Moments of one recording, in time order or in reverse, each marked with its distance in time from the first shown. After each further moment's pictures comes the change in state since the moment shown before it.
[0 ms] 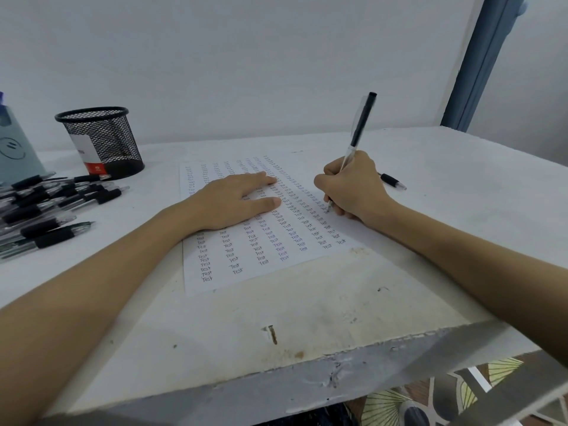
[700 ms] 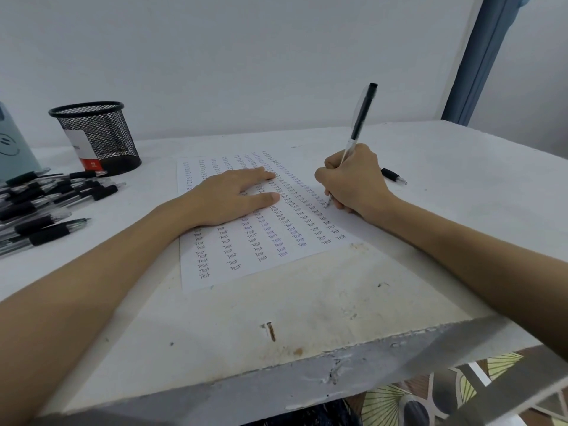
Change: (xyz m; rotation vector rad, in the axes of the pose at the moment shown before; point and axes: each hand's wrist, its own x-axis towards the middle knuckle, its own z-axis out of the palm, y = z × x) left_hand -0.001 0.004 -0.001 -0.015 -0.001 -0.008; right_hand 0.002 0.002 0.001 -0.016 0.043 0.018
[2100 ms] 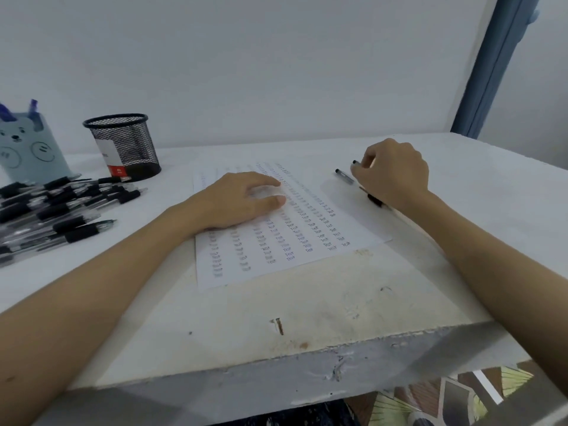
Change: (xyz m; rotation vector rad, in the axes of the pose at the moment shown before) left_hand -0.009 0.007 -0.007 -0.138 0.091 -0.017; right_hand 0.026 0.018 -0.036 -0.640 0.193 -0.076
